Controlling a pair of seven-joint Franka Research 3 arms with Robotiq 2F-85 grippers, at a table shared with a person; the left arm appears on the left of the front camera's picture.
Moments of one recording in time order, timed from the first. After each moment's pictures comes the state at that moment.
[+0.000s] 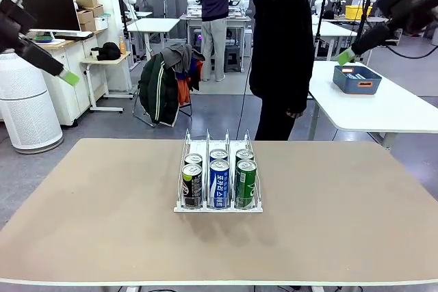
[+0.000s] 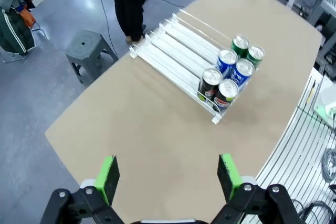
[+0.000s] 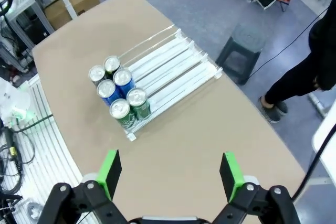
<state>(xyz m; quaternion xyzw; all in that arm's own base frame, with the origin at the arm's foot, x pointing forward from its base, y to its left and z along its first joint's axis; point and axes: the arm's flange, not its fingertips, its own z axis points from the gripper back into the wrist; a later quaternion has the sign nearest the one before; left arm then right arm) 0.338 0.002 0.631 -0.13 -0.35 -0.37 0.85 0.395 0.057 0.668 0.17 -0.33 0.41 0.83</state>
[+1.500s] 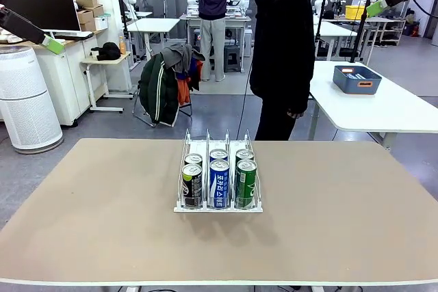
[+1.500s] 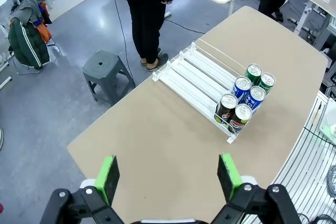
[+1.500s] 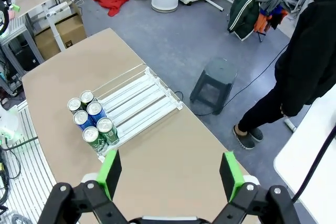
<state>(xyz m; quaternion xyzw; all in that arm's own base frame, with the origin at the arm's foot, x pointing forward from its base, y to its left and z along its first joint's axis) 0.349 0.033 0.670 -0.13 -0.40 -0.35 0.84 0.429 -0.009 0.735 0.17 -0.41 0.39 0.81</state>
